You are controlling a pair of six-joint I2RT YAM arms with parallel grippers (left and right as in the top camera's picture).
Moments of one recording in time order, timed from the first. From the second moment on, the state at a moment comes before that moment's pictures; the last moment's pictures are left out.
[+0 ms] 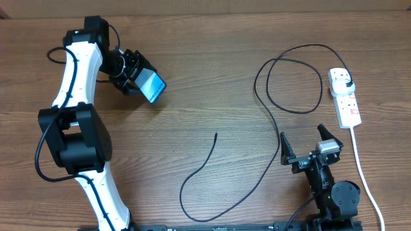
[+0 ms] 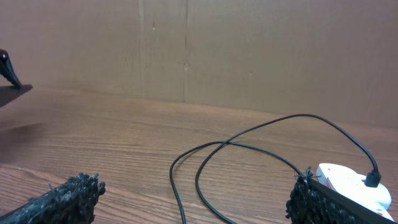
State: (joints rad) left arm 0.10 2.18 1.92 -1.23 0.59 -0.68; right arm 0.08 0.01 0.02 -0.02 -0.13 -0.05
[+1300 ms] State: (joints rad) left arm -0.10 2.18 1.92 -1.31 1.25 -0.76; right arm 0.08 0.01 0.02 -0.02 -0.13 -0.05
